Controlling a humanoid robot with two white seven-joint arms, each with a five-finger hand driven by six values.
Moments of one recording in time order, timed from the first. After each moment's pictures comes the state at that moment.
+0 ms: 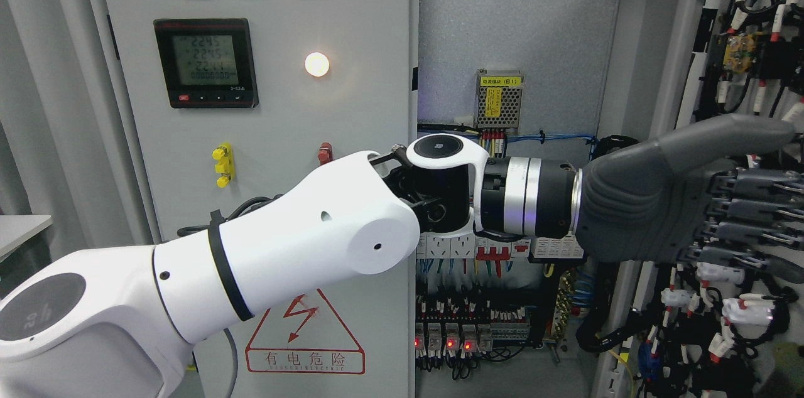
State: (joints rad) left arm -1.77 0.05 -1.36 -1.18 1.63 0.04 -0.77; right arm 0.00 0.00 0.04 0.07 0.07 -0.13 0.10
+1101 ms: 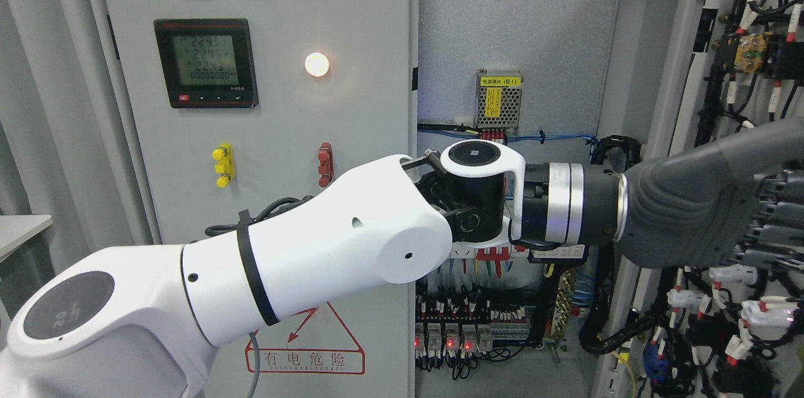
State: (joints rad) left arm -1.78 0.01 -1.37 -1.17 1.63 0.04 -0.67; right arm 0.00 0.00 0.04 0.07 0.07 -0.13 0.10
